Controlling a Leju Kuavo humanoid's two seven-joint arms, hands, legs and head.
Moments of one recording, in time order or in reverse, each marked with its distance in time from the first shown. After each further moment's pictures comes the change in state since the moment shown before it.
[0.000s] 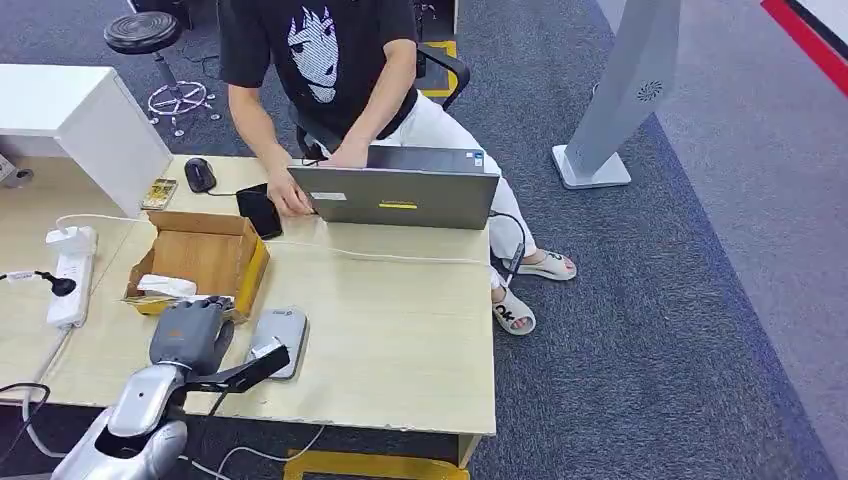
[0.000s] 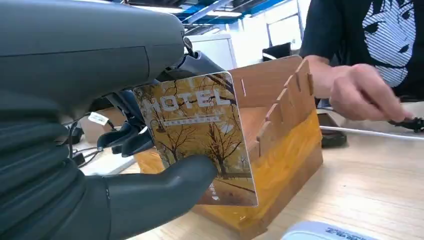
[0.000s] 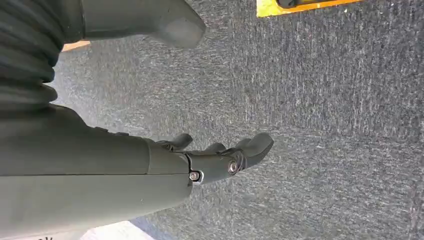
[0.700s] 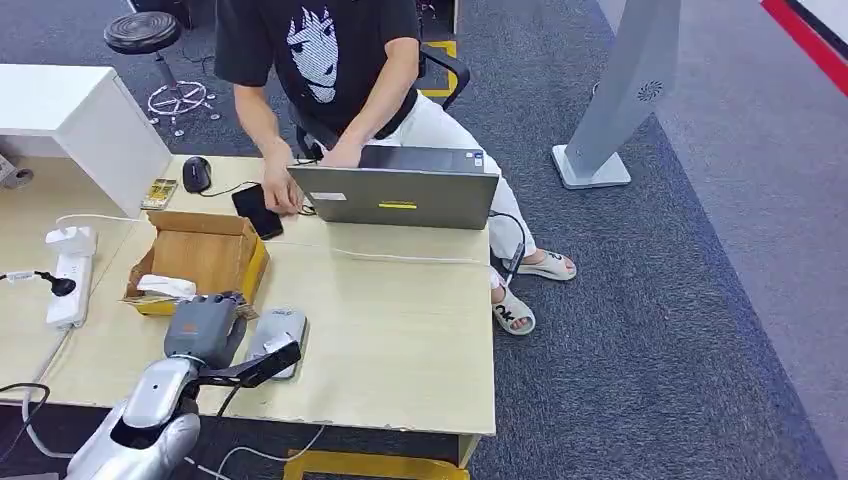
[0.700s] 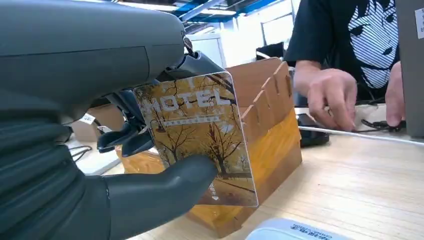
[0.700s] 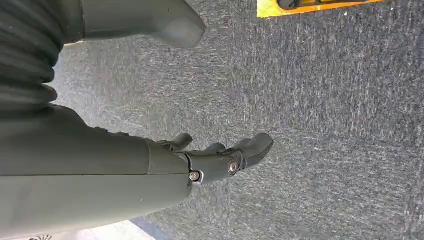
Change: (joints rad) left arm -0.042 -0.026 -0.031 0.040 0.000 0.001 -0.006; right arm -0.006 -0.010 0.021 0.029 0.000 -0.011 0.000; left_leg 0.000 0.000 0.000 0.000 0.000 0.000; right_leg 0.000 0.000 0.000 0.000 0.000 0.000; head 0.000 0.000
